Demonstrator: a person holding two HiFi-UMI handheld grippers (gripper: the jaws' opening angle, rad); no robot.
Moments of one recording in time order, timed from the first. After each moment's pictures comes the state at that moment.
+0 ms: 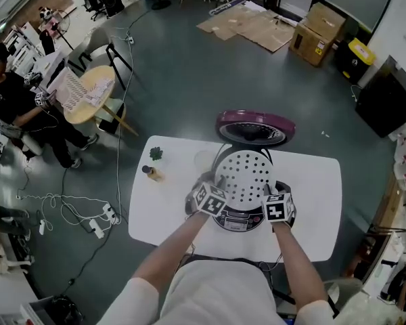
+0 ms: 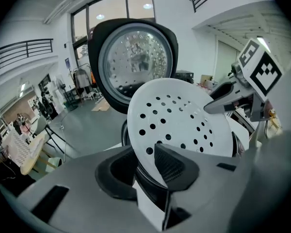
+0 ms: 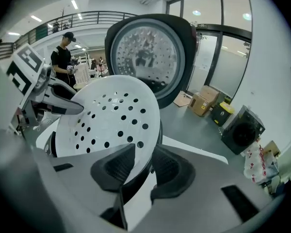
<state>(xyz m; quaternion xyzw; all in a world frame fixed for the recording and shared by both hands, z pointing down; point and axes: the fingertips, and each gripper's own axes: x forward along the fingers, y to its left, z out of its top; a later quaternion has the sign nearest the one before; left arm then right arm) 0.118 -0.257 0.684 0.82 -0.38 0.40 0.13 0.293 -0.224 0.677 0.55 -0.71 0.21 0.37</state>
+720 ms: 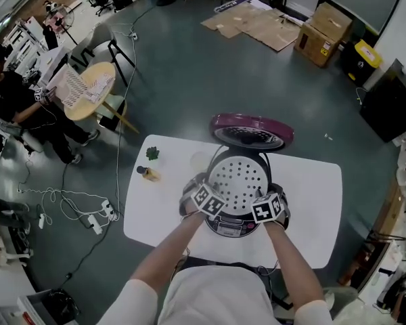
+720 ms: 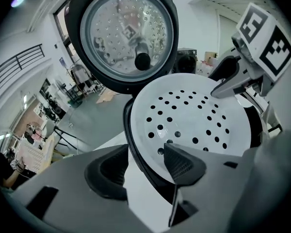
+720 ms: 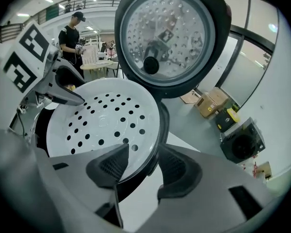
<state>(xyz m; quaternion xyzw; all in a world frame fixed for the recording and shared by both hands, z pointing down) 0.103 -0.265 0.739 0.77 -0.39 0.50 0.11 0.291 -0.235 0.722 0.49 -0.71 0.19 0.46</state>
